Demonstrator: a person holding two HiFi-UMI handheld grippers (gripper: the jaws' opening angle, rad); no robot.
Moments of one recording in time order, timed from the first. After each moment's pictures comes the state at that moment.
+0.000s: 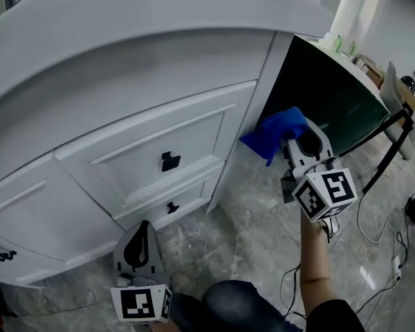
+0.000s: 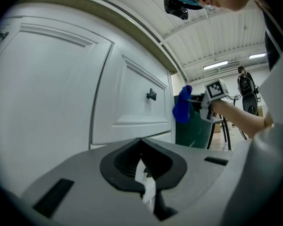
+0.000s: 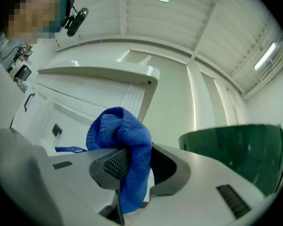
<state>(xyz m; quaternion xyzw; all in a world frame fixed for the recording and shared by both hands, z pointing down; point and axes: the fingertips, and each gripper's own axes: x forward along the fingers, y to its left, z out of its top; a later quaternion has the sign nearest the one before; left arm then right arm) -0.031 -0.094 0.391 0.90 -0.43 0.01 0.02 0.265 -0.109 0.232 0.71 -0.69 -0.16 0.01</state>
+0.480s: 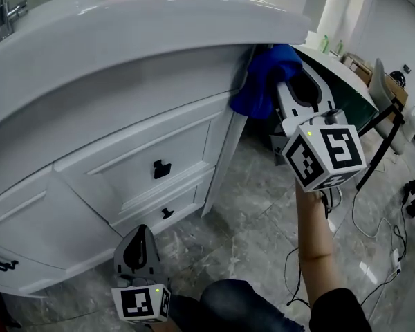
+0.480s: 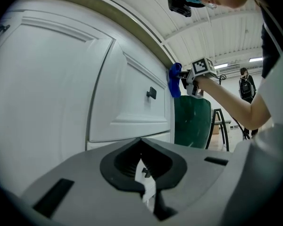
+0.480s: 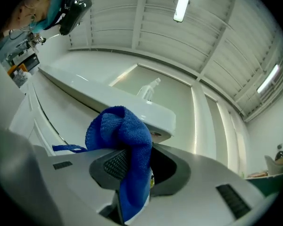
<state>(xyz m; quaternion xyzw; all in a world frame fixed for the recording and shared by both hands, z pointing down) -0.026 -0.097 0.392 0.91 -0.42 0.01 0.03 0.226 -0.127 0.103 0.70 -0.66 -0.27 0.00</state>
